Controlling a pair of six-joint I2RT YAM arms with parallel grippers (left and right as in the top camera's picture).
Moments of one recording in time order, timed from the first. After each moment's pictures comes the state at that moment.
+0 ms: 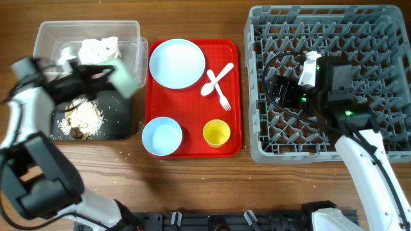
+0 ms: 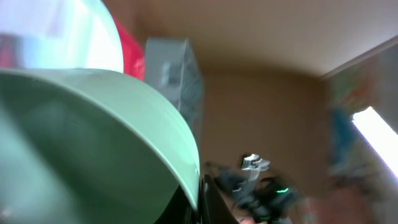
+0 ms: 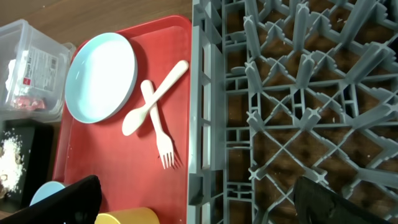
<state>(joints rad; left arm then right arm) 0.45 1.79 1.22 -0.66 1.38 -0.33 0.12 1.23 1.01 -0.62 -0.24 0.31</state>
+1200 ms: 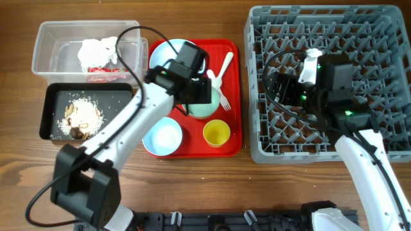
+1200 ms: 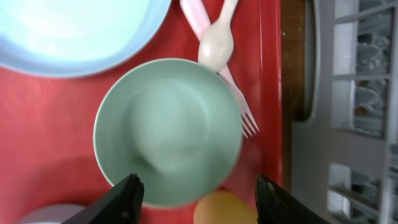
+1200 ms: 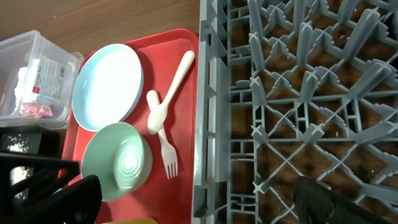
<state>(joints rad) -0.50 1.71 1.35 -0.80 0.12 -0.48 0.12 1.23 1.01 -0.58 -0.25 0.31</state>
